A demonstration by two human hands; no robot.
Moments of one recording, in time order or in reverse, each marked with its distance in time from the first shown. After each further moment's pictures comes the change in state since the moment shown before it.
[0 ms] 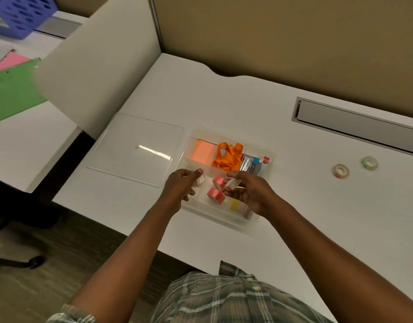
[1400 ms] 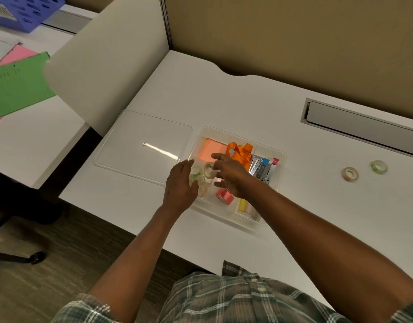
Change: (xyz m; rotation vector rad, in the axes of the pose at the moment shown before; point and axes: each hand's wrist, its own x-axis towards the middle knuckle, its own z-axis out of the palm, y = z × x) left_hand 0.013 -0.035 -0.019 0.630 0.220 0.679; right_hand 0.031 -0.009 0.082 -0.411 -0.058 -0.072
